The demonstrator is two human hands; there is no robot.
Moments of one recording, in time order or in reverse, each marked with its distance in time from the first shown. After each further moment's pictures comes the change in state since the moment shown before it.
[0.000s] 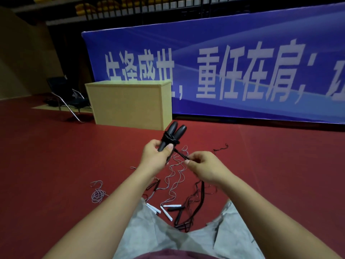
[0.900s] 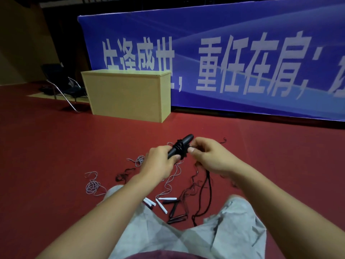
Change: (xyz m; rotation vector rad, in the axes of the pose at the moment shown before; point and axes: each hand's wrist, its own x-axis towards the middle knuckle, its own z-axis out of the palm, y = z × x) left_hand 0.001 -0.029 0.026 0.733 -0.079 0.169; right_hand 0.013 0.008 -0.026 -0.052 -0.041 -0.129
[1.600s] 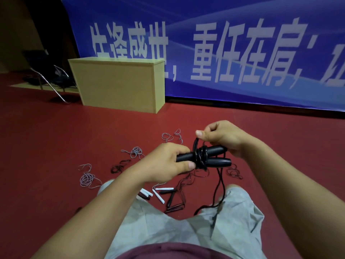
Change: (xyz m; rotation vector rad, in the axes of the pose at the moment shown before) left_hand -0.021 -0.001 -0.020 -0.349 -0.499 0.384; right_hand 0.015 0.010 -0.027 0.298 -0.097 0.204
